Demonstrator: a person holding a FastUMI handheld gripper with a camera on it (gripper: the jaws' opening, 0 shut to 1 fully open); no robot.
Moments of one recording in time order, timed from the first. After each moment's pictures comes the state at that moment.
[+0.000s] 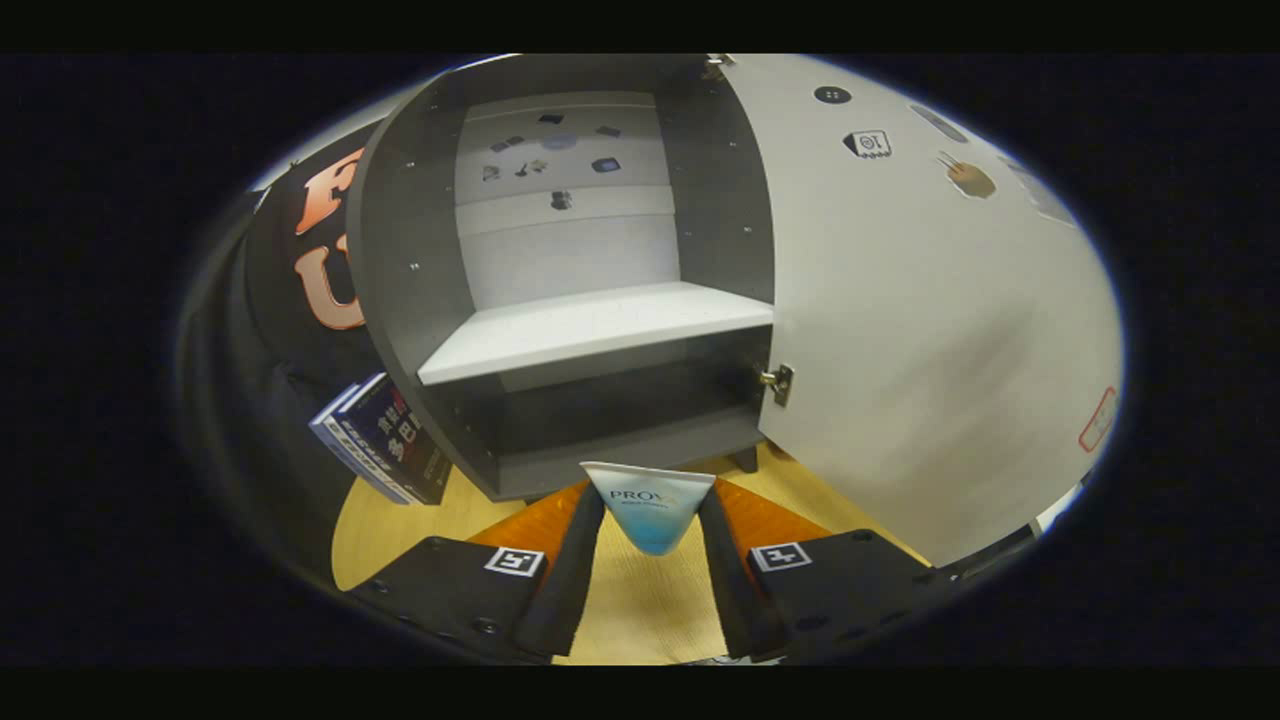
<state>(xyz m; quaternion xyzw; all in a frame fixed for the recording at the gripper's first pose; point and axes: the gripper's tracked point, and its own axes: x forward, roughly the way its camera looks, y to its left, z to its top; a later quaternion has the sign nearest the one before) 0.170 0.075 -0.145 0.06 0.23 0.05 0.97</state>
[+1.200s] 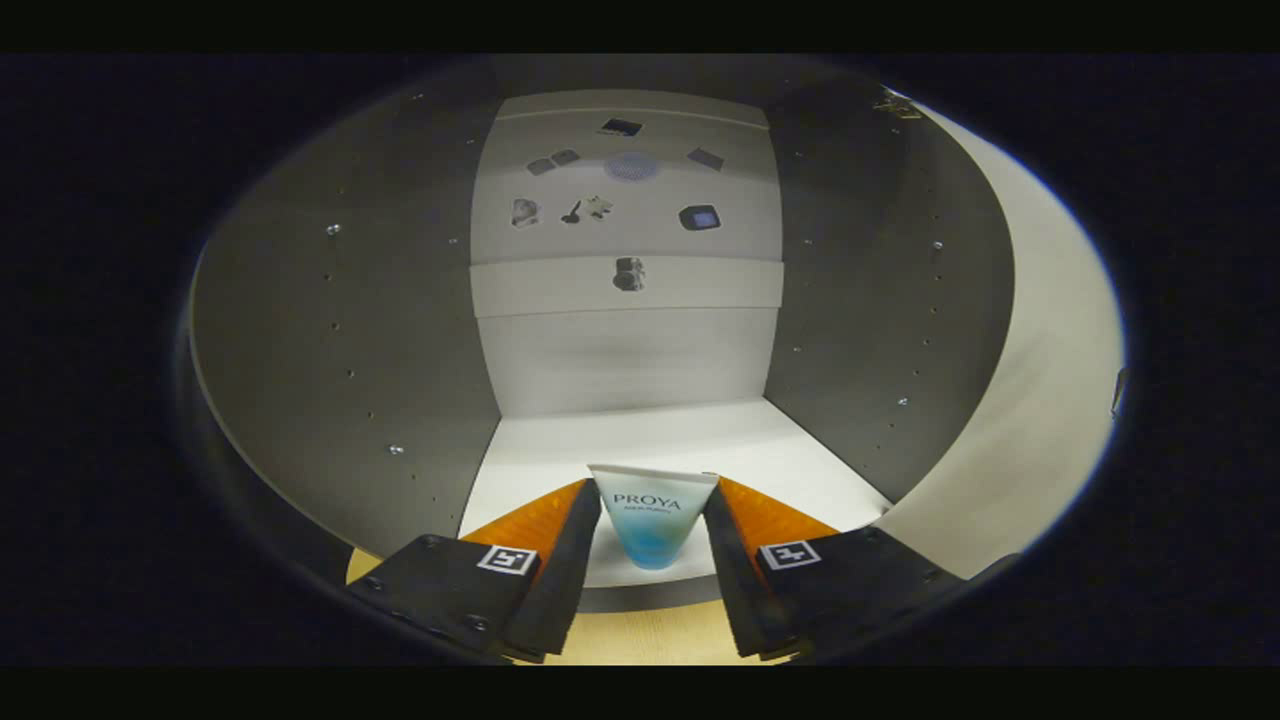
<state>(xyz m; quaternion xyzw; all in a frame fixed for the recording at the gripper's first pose) 0.340 0.134 -0.022 0.00 0.19 0.09 0.98</state>
